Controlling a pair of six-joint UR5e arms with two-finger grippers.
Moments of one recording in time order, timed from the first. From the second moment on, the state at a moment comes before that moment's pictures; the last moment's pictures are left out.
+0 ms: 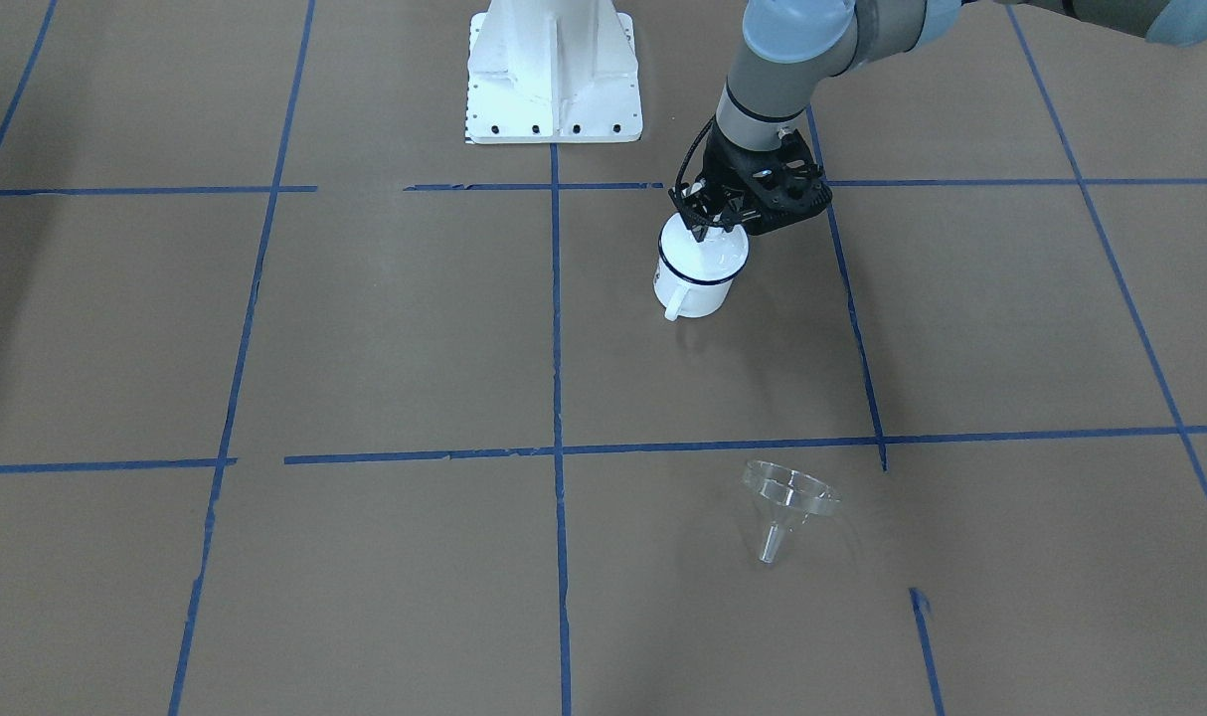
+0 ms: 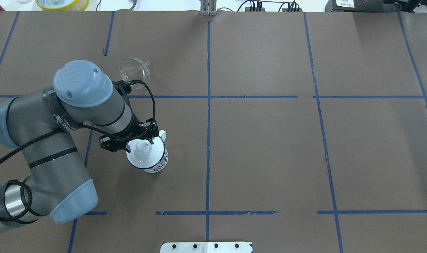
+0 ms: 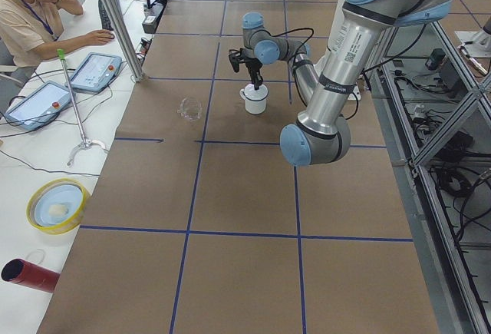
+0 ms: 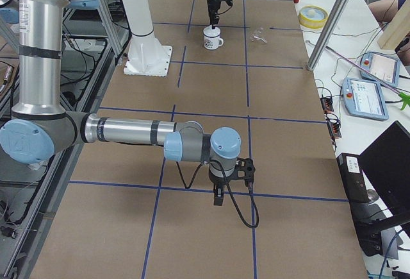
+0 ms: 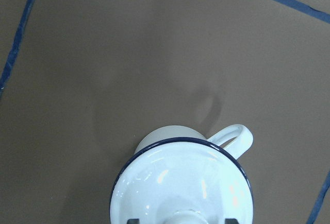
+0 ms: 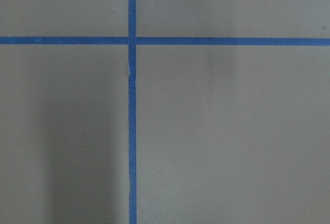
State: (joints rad) left arm -0.59 -2.07 -1.97 -1.41 -2.02 -1.51; right arm 1.57 -1.68 1.66 -1.57 2.29 0.01
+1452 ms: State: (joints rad) left arm -0.73 -1.81 -2.18 -1.46 -2.02 -1.35; right arm 1.57 -1.68 1.66 -1.57 2.29 0.01
